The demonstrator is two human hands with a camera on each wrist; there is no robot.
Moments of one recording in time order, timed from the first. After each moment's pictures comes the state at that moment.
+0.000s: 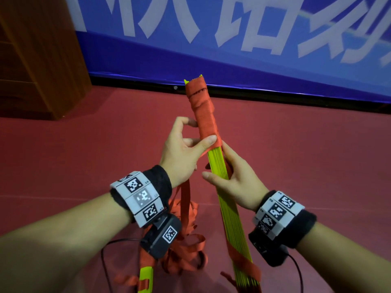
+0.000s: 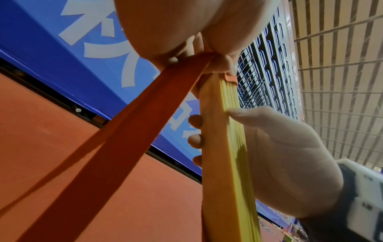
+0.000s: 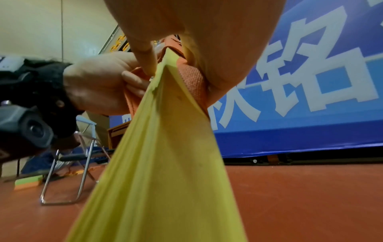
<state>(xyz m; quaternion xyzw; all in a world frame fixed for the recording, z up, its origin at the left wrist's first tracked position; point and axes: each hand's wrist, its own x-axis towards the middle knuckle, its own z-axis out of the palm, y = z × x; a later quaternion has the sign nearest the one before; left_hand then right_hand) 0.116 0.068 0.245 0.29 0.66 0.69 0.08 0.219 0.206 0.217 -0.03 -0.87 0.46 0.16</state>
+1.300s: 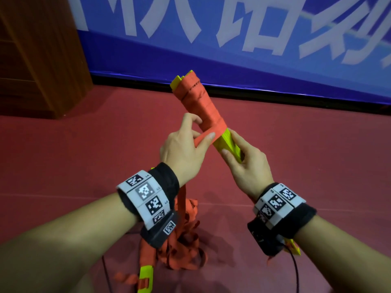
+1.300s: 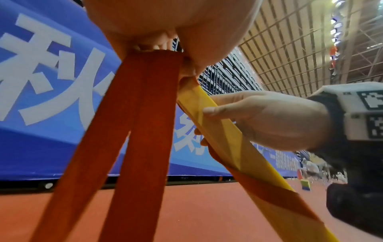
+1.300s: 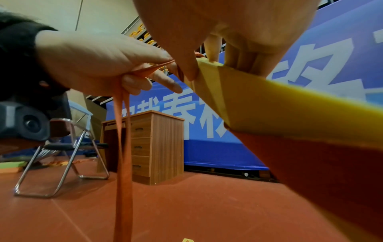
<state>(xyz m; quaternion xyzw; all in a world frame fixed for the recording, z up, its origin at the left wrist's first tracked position) 0.118 0.068 0.253 0.30 0.82 0.48 -0.08 0.212 0.222 0.221 -0.16 -0.90 0.30 0.28</state>
